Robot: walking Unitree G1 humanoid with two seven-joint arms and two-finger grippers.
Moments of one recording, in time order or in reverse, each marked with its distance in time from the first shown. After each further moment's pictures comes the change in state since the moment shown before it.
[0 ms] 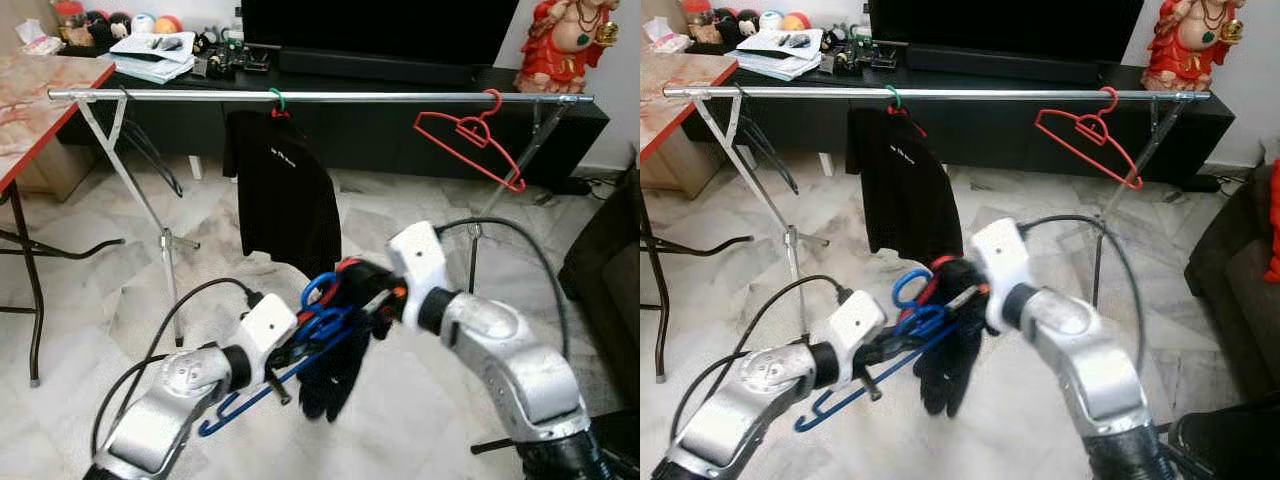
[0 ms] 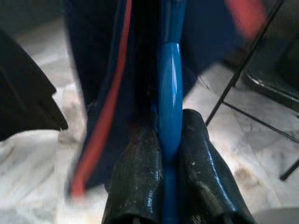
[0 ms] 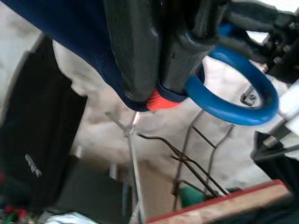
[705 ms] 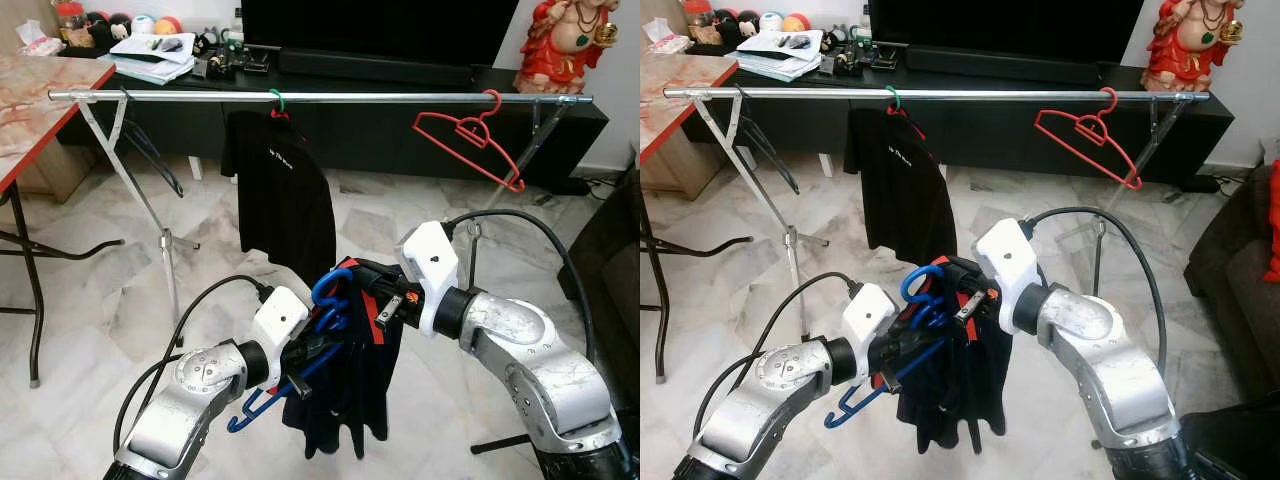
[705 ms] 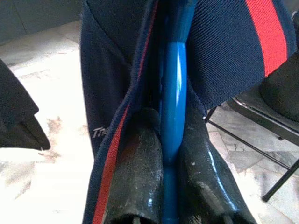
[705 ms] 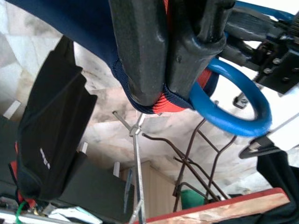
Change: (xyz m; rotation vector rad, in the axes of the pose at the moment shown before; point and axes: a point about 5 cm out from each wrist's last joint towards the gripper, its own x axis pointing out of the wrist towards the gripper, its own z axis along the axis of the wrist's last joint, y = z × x) left arm 0.011 -0.007 0.003 -0.079 -0.069 -0.020; right arm -0.017 -0.007 0.001 -0.050 -0.006 0.030
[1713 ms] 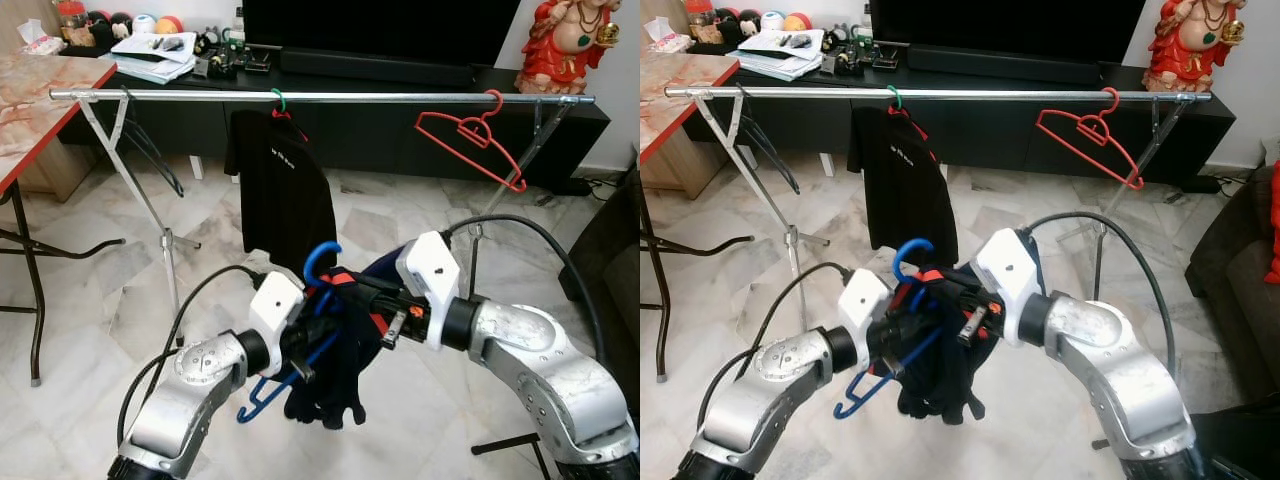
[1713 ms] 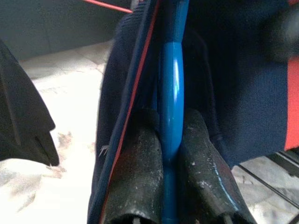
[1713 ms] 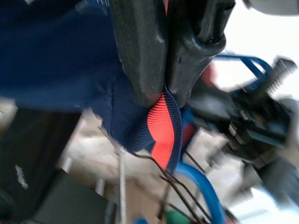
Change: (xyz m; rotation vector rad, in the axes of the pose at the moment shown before) left arm 0.000 0.013 0.017 -0.051 -0.112 0.083; right arm -0.018 0.003 -0.011 -0.026 0.081 0.057
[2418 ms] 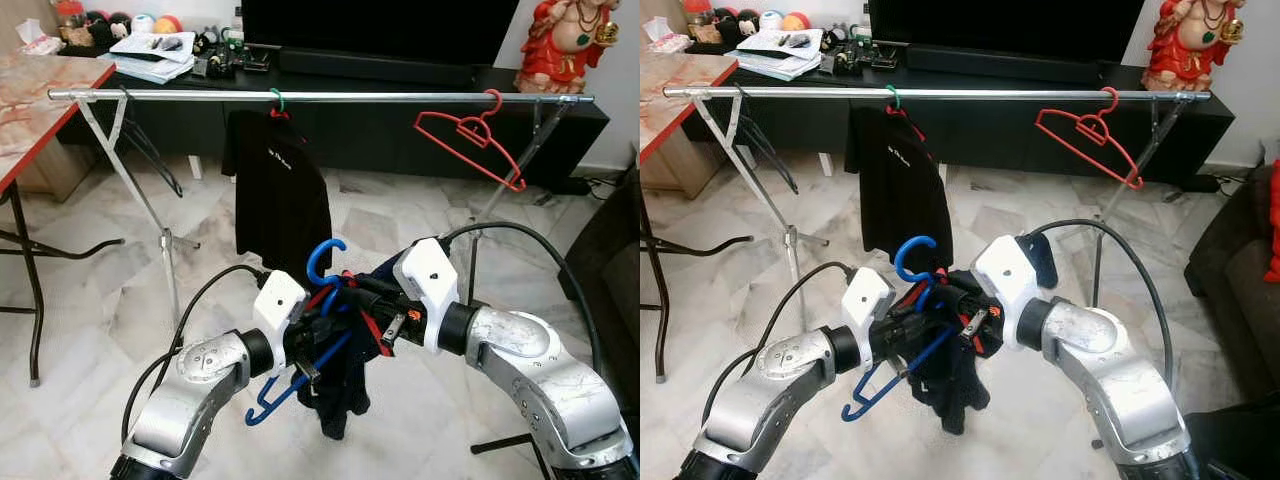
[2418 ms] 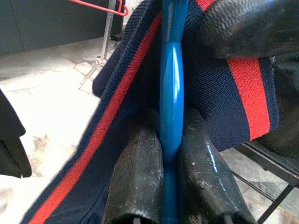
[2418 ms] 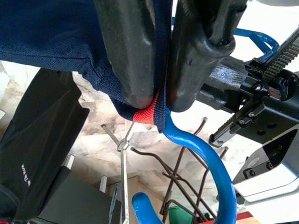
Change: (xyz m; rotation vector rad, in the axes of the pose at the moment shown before) left arm 0.003 -0.012 -0.003 -0.039 -0.002 -0.097; right arm 0.010 0.006 0.003 0.015 -0.028 -0.006
